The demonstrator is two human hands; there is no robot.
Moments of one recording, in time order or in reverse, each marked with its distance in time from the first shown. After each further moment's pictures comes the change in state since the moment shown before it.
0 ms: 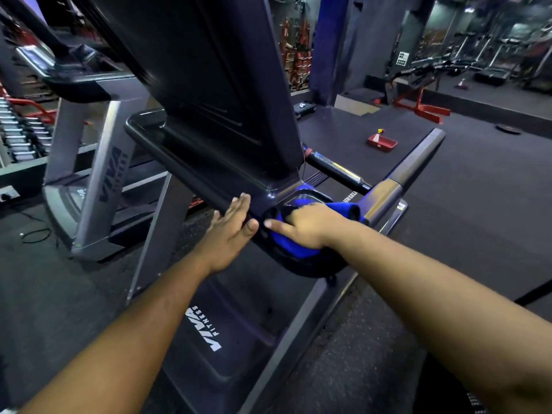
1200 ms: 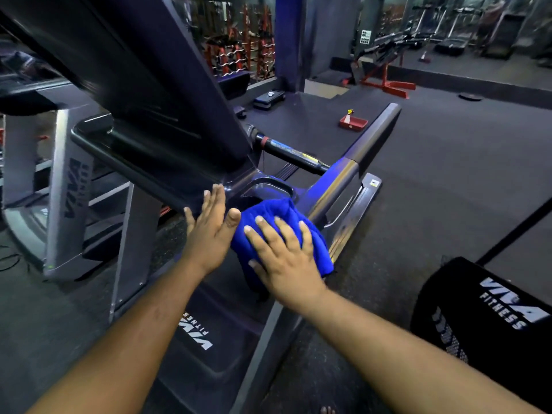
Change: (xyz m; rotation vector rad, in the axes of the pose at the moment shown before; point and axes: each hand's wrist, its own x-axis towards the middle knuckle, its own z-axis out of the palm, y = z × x) left_hand 0.014 0.041 0.045 0.083 0.164 -0.022; right_hand -0.082 -0.021 0.112 0.061 0.722 0.105
